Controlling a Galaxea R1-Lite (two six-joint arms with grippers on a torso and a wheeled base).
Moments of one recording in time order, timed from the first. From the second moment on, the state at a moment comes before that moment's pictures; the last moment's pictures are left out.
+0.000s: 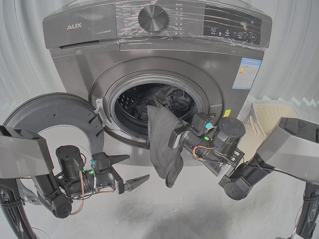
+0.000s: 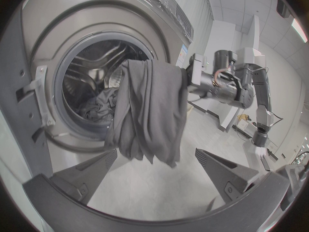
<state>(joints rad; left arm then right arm) -0.40 2.08 -0.33 -1.55 -0.50 0.06 0.71 2.20 -0.92 -1.45 -0.07 0.12</state>
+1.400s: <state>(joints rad) -0.46 2.28 -0.64 -1.55 -0.38 0.03 0.88 2.08 -0.70 -1.46 -0.09 0.14</state>
